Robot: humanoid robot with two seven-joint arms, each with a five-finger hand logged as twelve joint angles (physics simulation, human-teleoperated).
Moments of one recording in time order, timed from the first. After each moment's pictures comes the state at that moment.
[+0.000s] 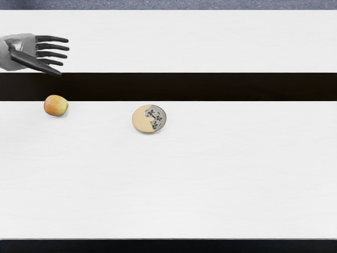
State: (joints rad) left arm -1.24 0.75 -0.08 -0.72 0.06 -0.61 0.10; right arm -0.05 0.00 0.02 0.18 -0.07 -0.05 -0.06
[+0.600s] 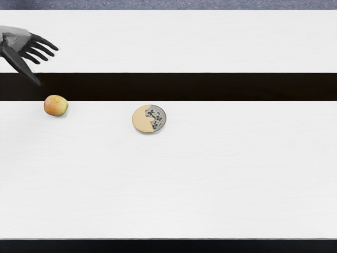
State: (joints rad) left arm -1.41 0.80 -0.07 -0.84 0.58 -0.61 0.23; right arm -0.05 0.00 0.02 0.18 -0.07 -0.05 -0.06
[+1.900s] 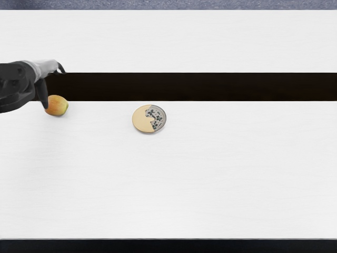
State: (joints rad) left arm -1.64 0.53 0.73 -1.15 0.66 0.16 0.36; right arm -0.05 0.00 0.02 0.18 -0.07 -0.05 -0.06
